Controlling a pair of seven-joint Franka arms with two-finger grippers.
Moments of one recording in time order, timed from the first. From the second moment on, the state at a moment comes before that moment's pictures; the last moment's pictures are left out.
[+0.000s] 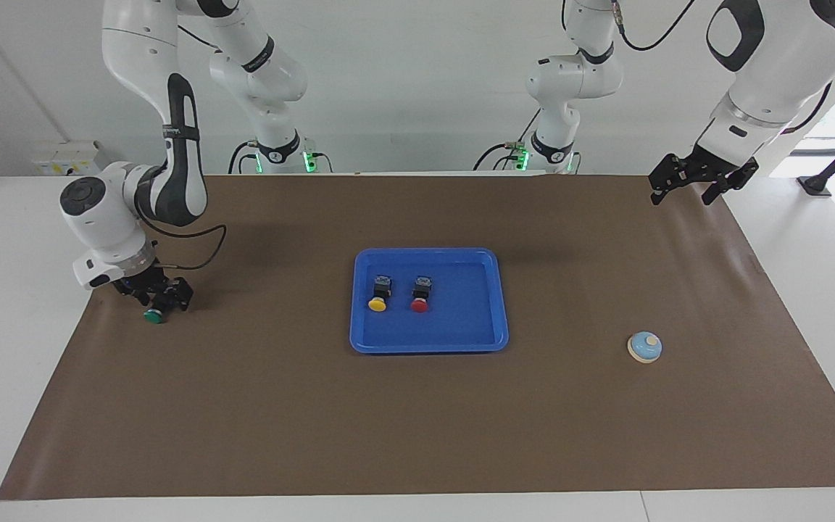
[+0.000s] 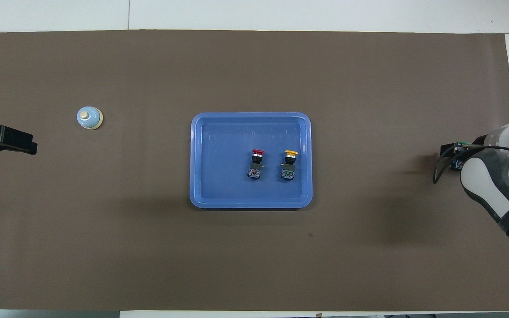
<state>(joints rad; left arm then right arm) 0.00 -0.04 -0.02 -1.67 -0.01 1.57 0.06 -0.31 0.24 0.03 -2.15 -0.07 2.43 -0.10</state>
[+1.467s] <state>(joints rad) 0.00 -0.04 -0.02 -1.67 -0.01 1.57 0.06 0.40 0.24 0.08 -1.74 0.00 1.96 0.71</state>
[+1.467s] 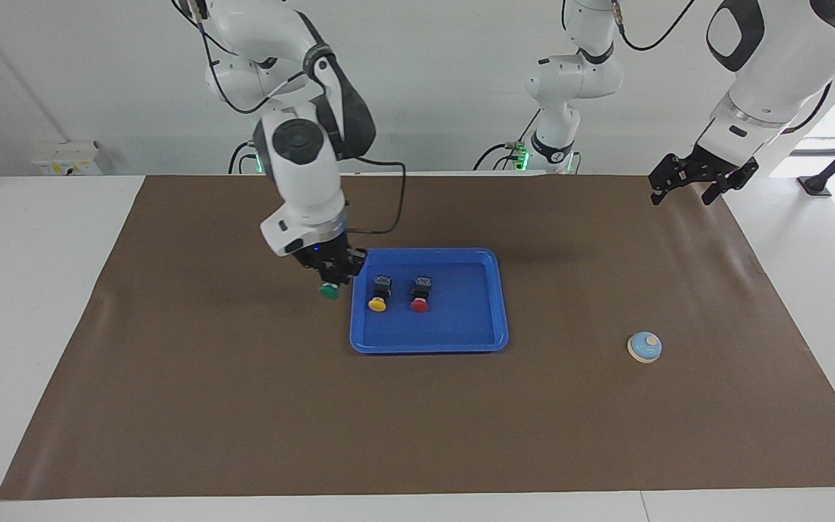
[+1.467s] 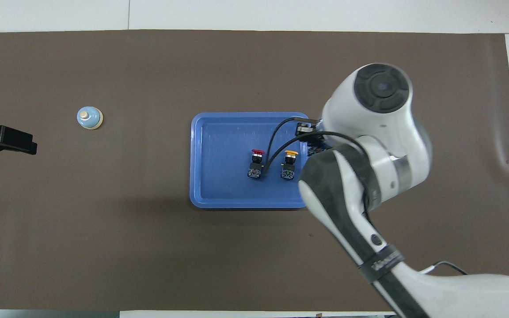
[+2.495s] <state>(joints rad) 0.00 -0.04 -0.02 -1.67 -0.01 1.57 0.06 0.66 0.54 0.07 -1.65 0.01 2.25 0.92</state>
